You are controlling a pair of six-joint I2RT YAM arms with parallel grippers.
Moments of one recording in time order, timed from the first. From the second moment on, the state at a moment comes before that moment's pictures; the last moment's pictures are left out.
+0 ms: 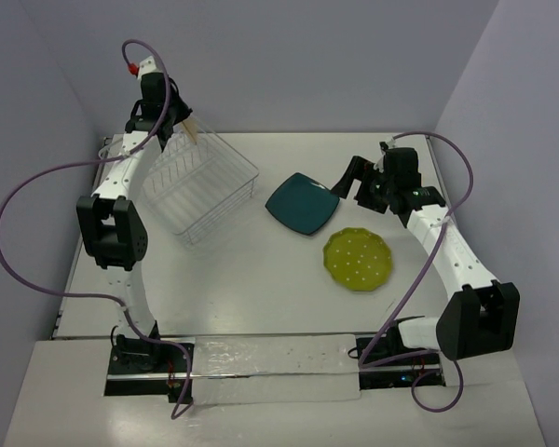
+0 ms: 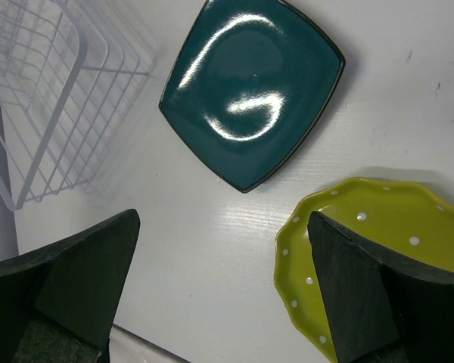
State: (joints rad) left arm -0.15 2.04 1.97 -0.28 -0.18 -0.51; right arm 0.13 1.29 1.08 -0.47 -0.28 0.52
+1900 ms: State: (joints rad) left arm -0.17 2.14 1.87 -0.21 -0.21 -0.45; right arm 0.12 1.28 1.06 -0.50 -0.19 0.52
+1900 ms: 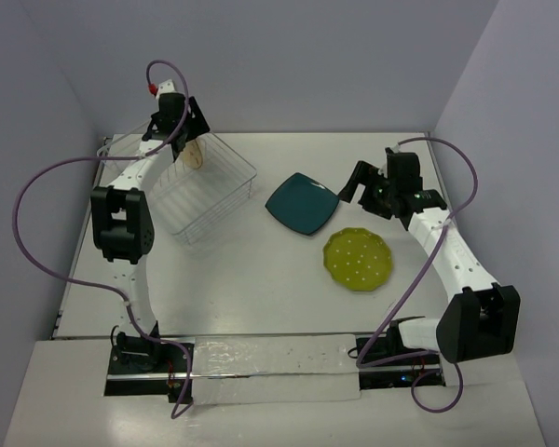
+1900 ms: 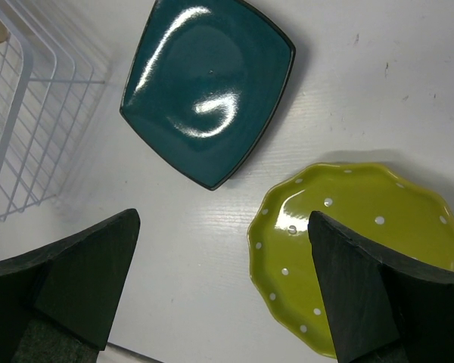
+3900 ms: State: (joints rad) left arm -0.86 1.81 1.40 -0.21 0.10 0.18; right arm 0.09 1.93 1.16 -0.11 -0.43 0.65
